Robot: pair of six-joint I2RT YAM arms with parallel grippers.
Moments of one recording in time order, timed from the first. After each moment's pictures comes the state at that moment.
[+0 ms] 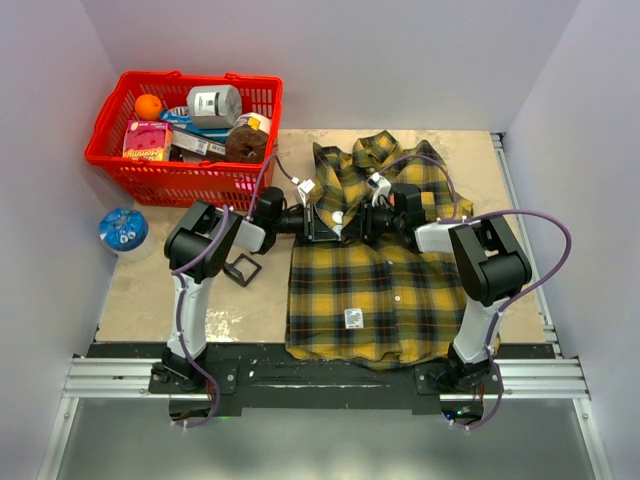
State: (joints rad) left arm -0.41 2.18 1.05 0.77 0.91 -0.71; right arm 0.32 1.88 0.90 0.43 -0.65 0.32
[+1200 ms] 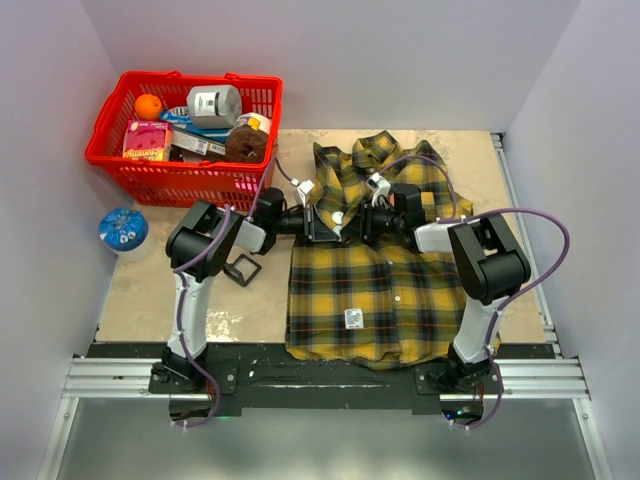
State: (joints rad) left arm -0.41 2.19 1.05 0.79 0.92 -0.77; right arm 0.32 1.88 0.90 0.45 -0.68 0.34
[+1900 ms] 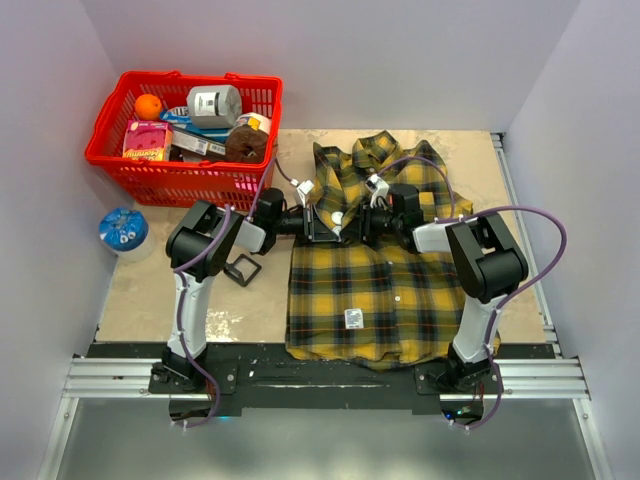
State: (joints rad) left arm -0.41 2.20 1.05 0.78 0.91 -0.77; right arm 0.33 1.91 0.90 0.45 -0.67 0.34
